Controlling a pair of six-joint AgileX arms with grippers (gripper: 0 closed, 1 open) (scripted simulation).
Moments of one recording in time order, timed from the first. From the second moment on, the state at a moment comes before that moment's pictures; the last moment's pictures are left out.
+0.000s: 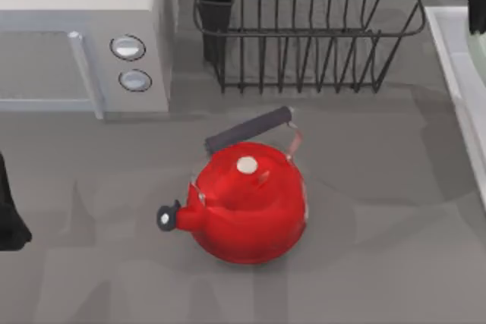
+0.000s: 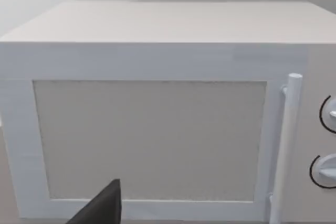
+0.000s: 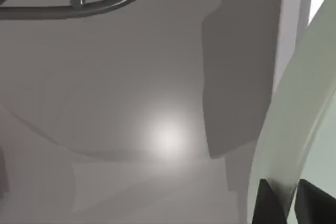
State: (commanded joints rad) left arm 0.00 0.00 0.00 0.00 0.00 0.00; right arm 0.15 2.29 2.52 -1.75 0.01 0.18
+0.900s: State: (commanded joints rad) left arm 0.00 0.00 0.00 0.00 0.00 0.00; right arm -0.08 2.71 2.90 -1.76 0.01 -0.06
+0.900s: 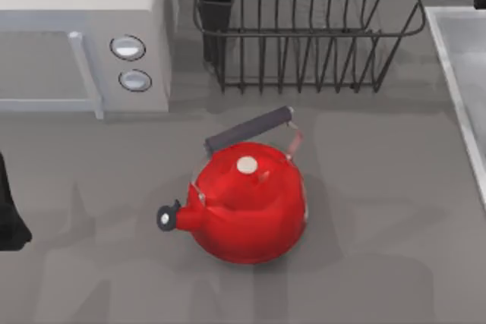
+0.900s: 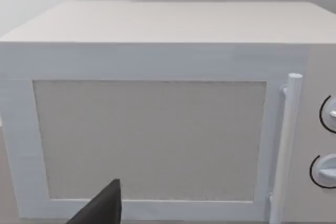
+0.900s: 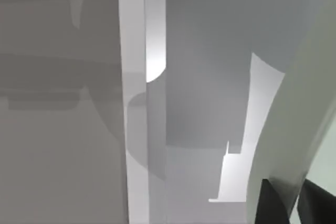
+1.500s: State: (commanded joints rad) left arm 0.00 0.00 0.00 0.00 0.00 0.00; right arm -0.08 2.71 2.90 -1.76 0.01 -0.06
